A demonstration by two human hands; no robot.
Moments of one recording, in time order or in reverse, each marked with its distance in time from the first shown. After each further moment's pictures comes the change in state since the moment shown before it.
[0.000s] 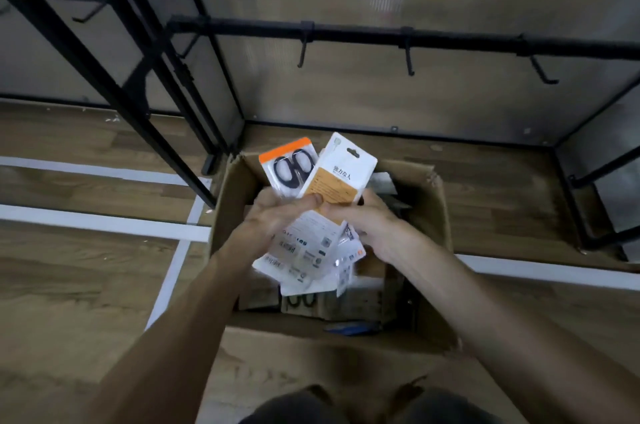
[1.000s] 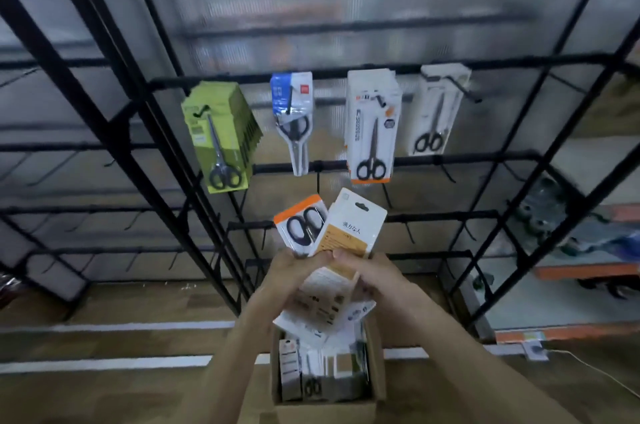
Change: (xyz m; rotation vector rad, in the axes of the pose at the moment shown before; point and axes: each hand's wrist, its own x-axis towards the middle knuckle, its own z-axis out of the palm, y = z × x) left_hand -0.451 0.582 -0.040 0.070 -0.131 0.246; right_hand -0.527 -0.550 -0.013 0.119 0.054 -0.107
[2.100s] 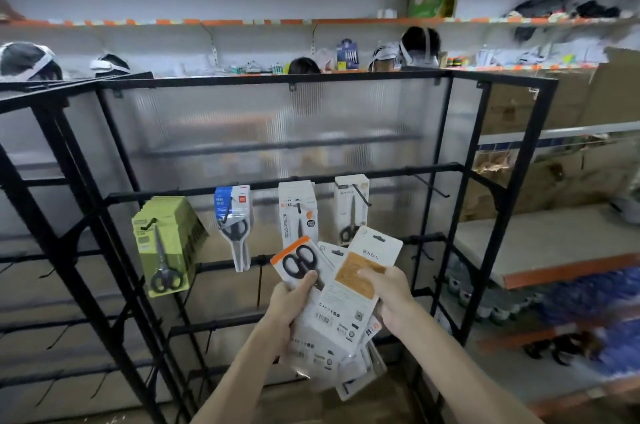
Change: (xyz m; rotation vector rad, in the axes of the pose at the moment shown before) left_hand -0.004 0.121 0.111 -0.174 -0.002 -0.040; right_hand -0.067 -0.108 -0.123 0.267 0.410 -0.252
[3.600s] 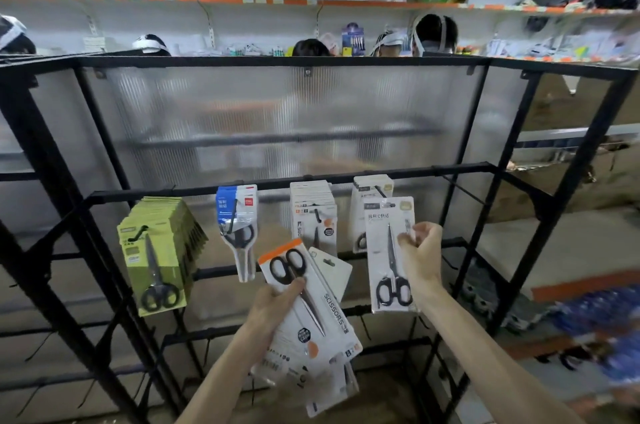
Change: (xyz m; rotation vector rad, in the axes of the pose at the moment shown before) left_hand 0.072 0.011 -0.062 0.164 0.003 0.056; right_hand 0.078 -0.038 0.034 -0.232 0.324 -0.484
